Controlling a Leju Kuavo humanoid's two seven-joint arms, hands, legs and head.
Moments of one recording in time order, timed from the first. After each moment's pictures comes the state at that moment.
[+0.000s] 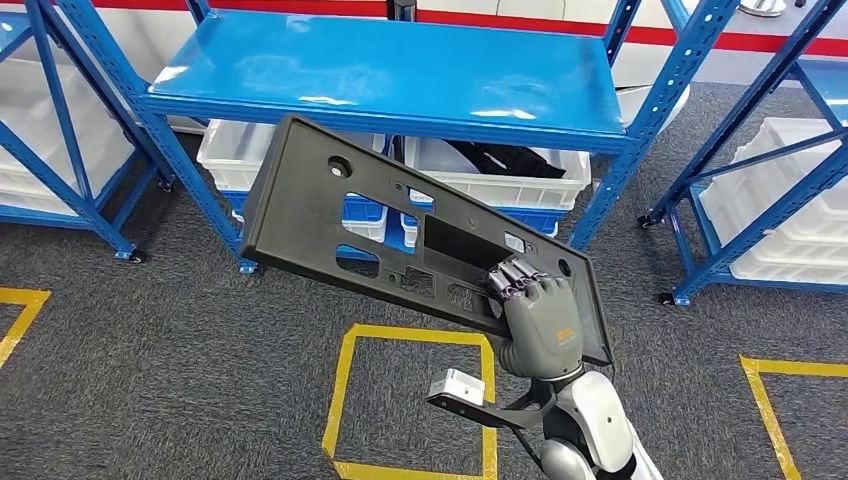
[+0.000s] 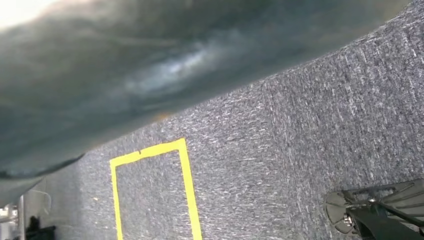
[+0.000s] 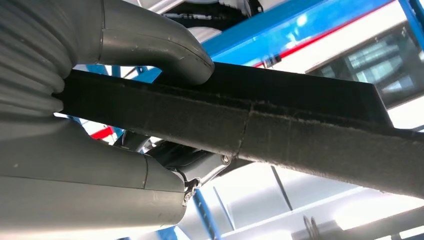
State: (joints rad) left arm -0.02 -0.12 0.98 -0.23 -1.34 0.23 -0.09; right arm 0.00 -0.09 0.48 -1.85 1.09 -0.34 0.05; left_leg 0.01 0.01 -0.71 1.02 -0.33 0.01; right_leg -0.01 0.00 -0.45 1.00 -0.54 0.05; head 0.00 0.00
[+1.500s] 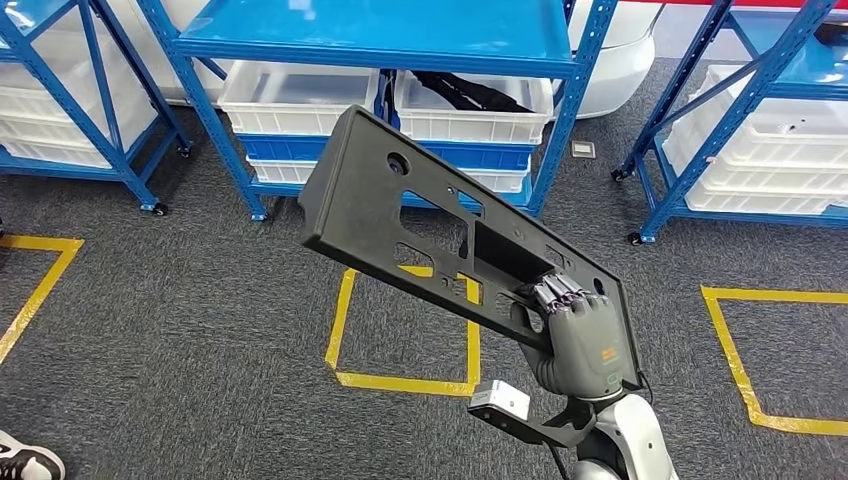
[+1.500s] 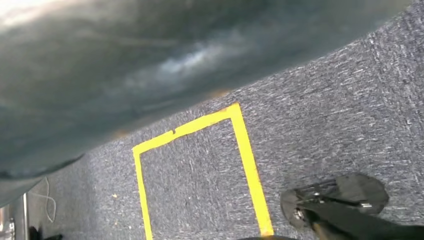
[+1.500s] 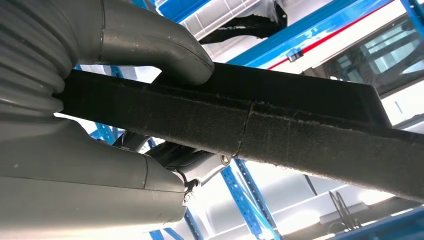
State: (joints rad) left arm -0.02 -0.13 0.99 -0.23 -1.41 0.24 -0.12; right arm 0.12 -0.13 0.38 -1.94 1.06 -0.37 0.03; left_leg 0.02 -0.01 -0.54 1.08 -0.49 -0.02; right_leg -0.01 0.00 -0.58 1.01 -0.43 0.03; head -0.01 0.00
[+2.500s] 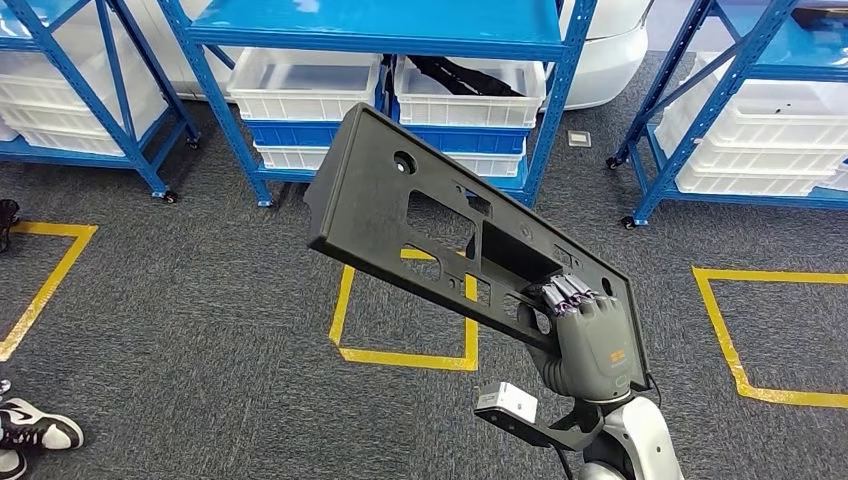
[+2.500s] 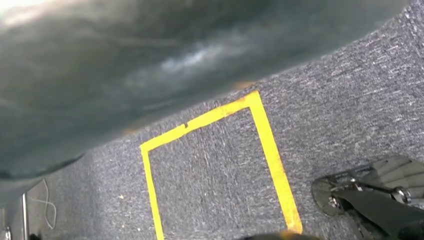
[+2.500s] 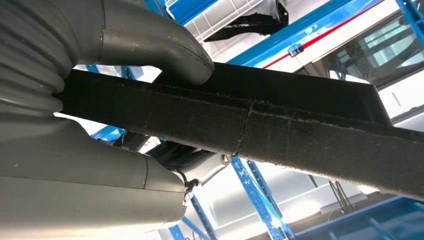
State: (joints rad) left arm -0.02 -0.13 0.99 -0.23 -1.43 0.22 -0.13; right arm 0.13 -0.14 0.37 -1.96 1.04 -0.37 0.02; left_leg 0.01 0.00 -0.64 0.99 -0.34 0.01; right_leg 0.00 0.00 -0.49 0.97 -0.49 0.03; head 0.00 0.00
